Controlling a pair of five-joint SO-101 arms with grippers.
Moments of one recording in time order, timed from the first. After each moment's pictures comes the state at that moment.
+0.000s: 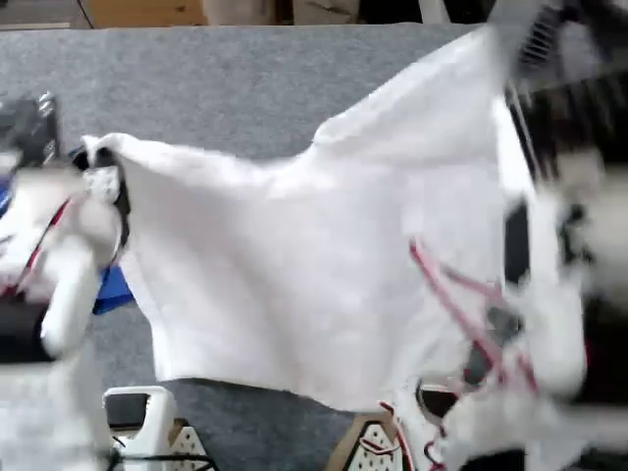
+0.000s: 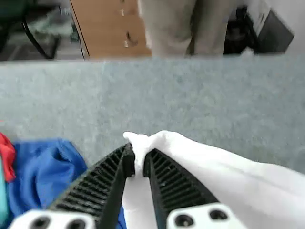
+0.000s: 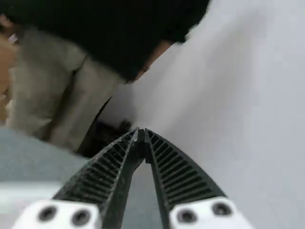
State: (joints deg) left arm -7.2 -51.3 19.8 66.2 -13.4; right arm 0.8 -25.8 -35.8 69.2 26.2
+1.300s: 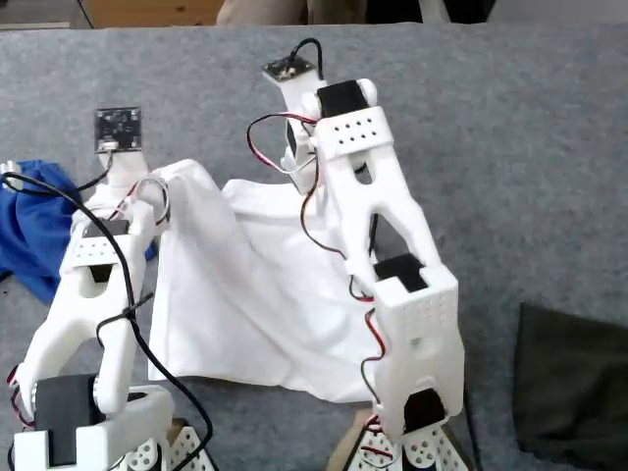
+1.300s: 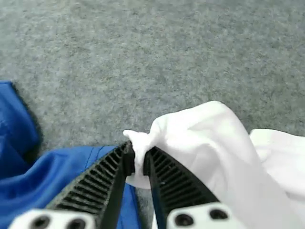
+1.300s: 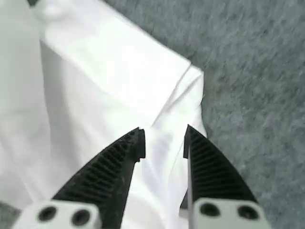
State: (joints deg) left arm -10.6 -15.2 48.4 16.9 -11.8; right arm -21.9 35.0 -39.1 94.9 5.8
